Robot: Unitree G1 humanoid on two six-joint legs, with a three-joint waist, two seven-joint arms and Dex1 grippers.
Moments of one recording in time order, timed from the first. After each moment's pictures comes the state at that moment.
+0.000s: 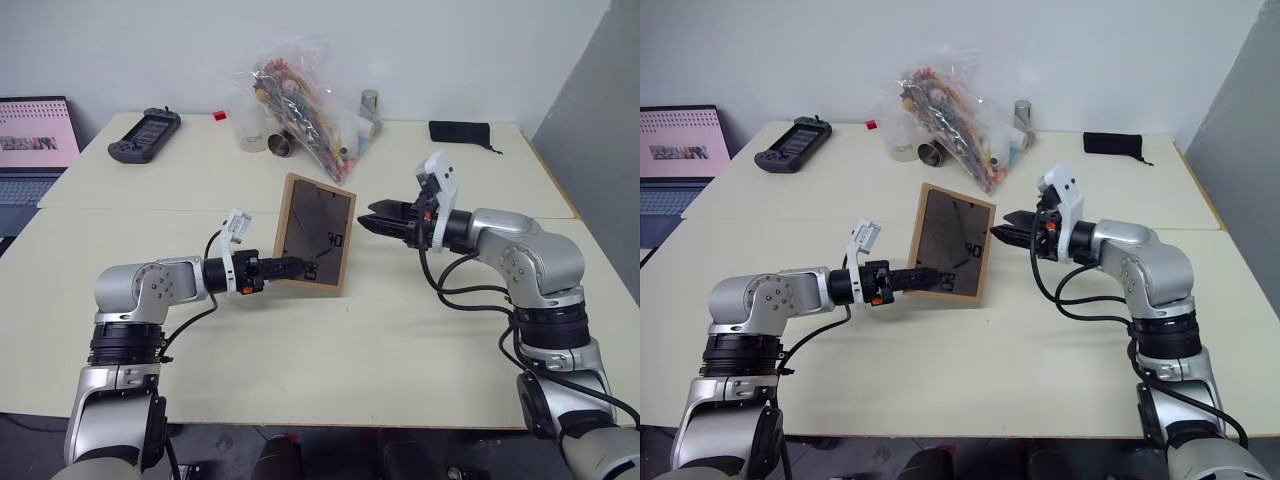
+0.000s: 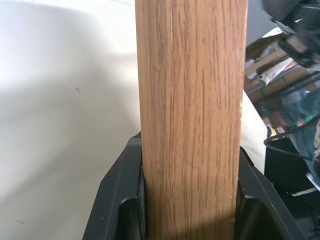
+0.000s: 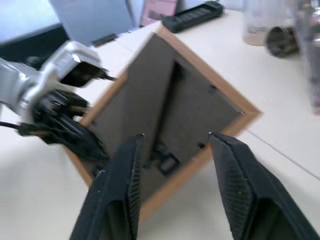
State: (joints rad) left arm -0.64 0.58 0.13 0.19 -0.68 1.17 -0.95; right arm -0.80 -0.33 0.00 -0.08 0.43 0.94 0.79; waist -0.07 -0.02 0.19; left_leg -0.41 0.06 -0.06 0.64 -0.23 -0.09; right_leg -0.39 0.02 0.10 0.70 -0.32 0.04
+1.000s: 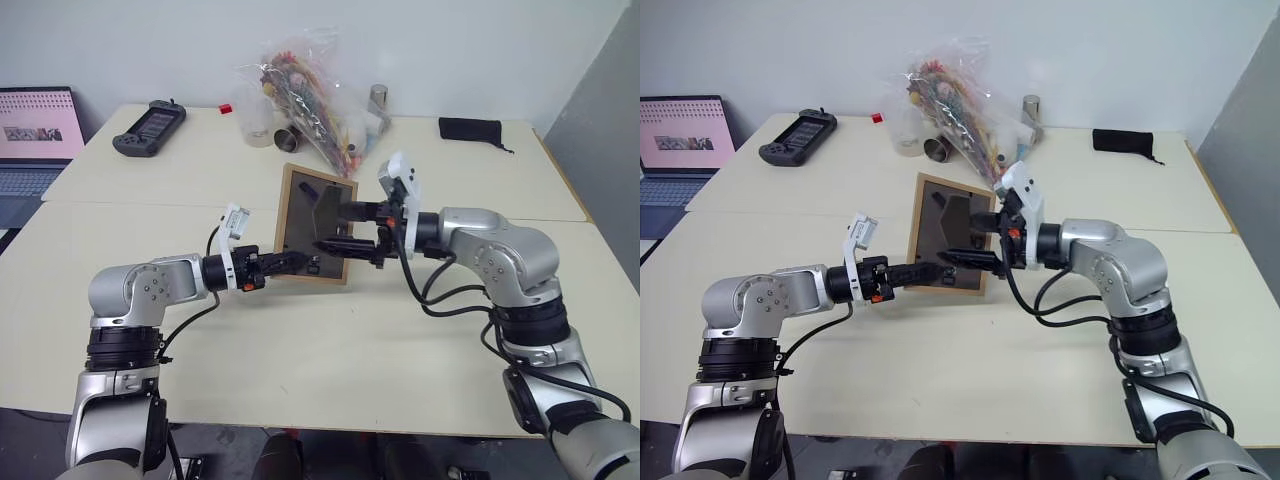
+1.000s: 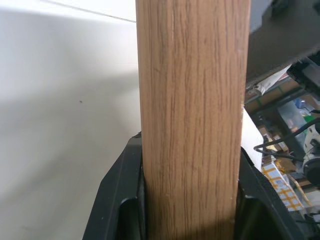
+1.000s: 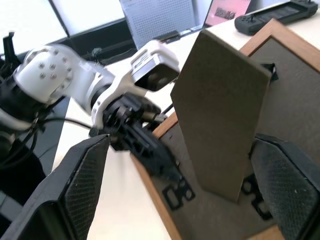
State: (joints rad) left arm -0.62 0.56 0.17 0.12 -0.75 1.21 -0.88; right arm -0.83 -0.37 0.11 -0.13 0.53 0.93 0.88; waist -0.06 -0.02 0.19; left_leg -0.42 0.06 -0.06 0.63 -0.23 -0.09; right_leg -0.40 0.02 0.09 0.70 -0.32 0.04
